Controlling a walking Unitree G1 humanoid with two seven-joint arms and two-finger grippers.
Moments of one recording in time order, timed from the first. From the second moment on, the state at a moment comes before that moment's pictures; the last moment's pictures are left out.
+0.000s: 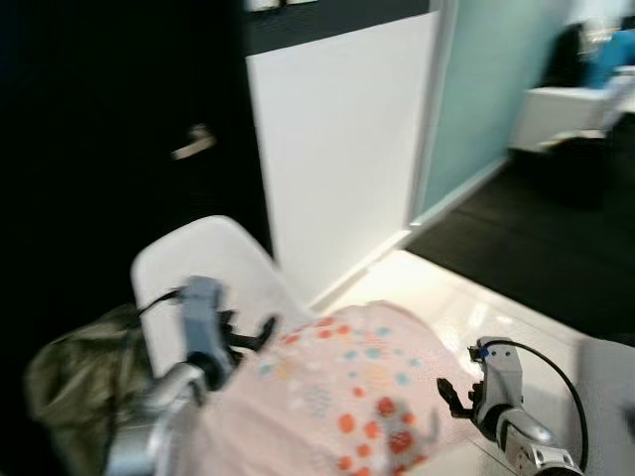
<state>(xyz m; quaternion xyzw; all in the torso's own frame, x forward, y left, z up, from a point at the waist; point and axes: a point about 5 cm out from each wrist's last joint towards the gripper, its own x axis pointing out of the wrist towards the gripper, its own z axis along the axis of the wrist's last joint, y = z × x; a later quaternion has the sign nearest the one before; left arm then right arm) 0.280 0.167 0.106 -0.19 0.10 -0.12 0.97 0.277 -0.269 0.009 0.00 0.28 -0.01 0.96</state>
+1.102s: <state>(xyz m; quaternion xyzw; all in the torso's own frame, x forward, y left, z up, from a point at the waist) 0.267 0.200 -0.009 -0.14 0.21 0.03 0.97 0.295 -0.250 0.014 -0.05 0.30 0.01 0.95</state>
